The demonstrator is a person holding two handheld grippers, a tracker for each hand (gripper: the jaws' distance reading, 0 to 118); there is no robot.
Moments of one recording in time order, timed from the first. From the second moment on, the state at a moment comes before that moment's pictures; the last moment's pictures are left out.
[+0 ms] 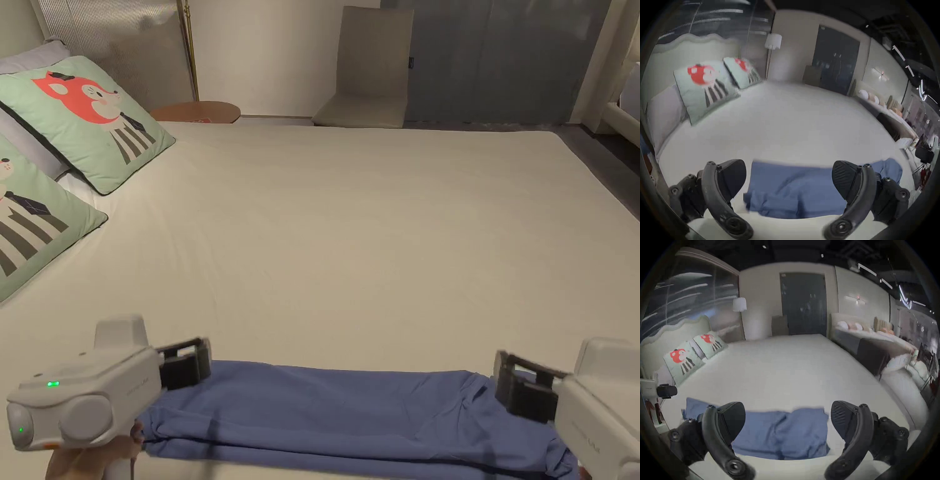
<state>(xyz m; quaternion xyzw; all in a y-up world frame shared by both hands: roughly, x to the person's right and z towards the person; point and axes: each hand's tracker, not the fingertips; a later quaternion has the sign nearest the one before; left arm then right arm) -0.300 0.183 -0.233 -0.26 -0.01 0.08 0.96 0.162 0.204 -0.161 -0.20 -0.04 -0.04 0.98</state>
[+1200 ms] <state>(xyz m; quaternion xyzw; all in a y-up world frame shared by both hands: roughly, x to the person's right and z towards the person) -0.347 0.219 -0.252 -0.21 -0.17 0.28 0.92 0.089 0.249 -0.180 -0.03 -0.05 0.04 1.00</state>
